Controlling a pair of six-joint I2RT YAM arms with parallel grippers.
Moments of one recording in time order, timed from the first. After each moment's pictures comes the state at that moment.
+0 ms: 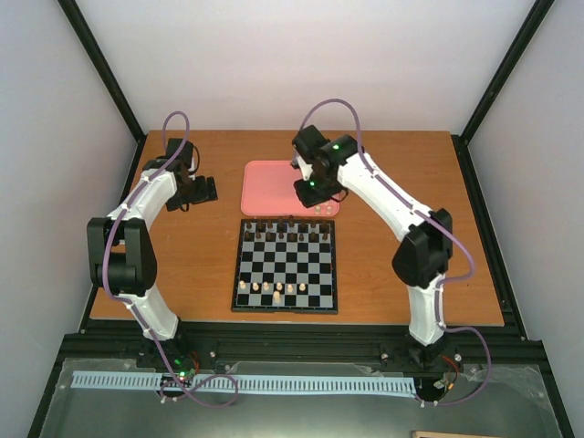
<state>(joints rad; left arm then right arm) -0.04 1.74 1.37 -0.81 -0.04 -0.31 0.65 2.05 2.06 -1.25 -0.05 0.16</state>
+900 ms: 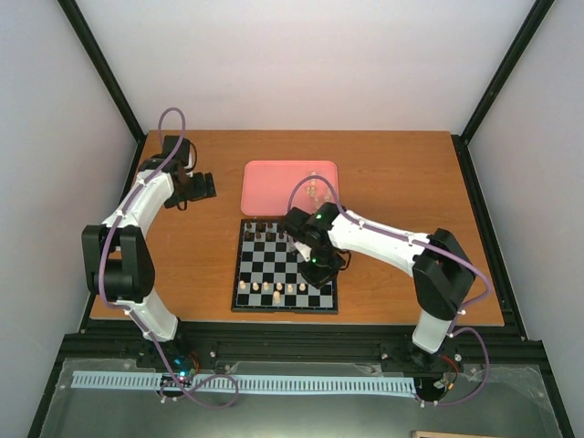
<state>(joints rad) -0.04 1.69 1.37 -0.81 -0.04 -0.31 0.92 1.74 1.35 -1.24 -0.17 0.23</state>
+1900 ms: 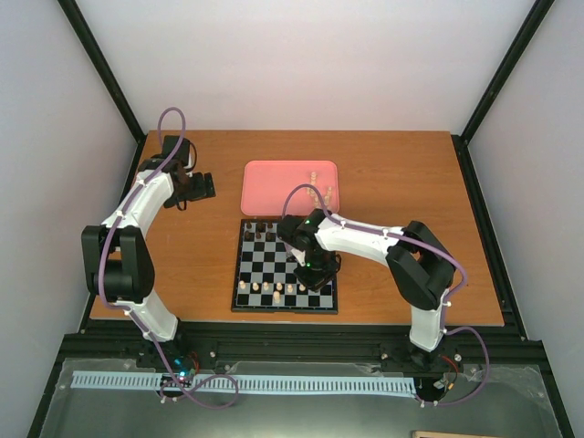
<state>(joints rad) -0.04 1.68 1.37 -0.81 -0.06 -0.31 0.92 1.88 1.33 -1.15 -0.15 0.21</state>
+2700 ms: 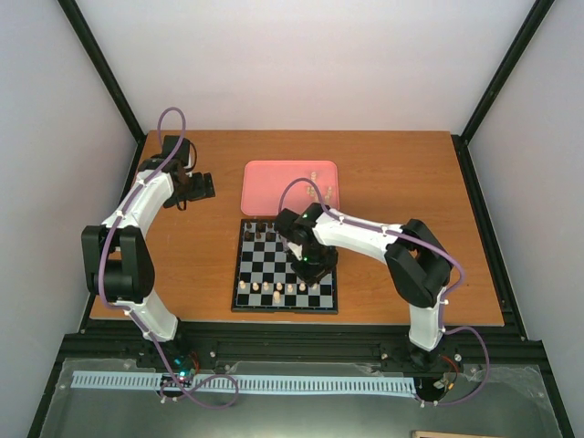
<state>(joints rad) -0.04 1.68 1.37 -0.81 -0.07 -0.31 0.91 1.90 1.39 -1.16 -0.13 0.18</state>
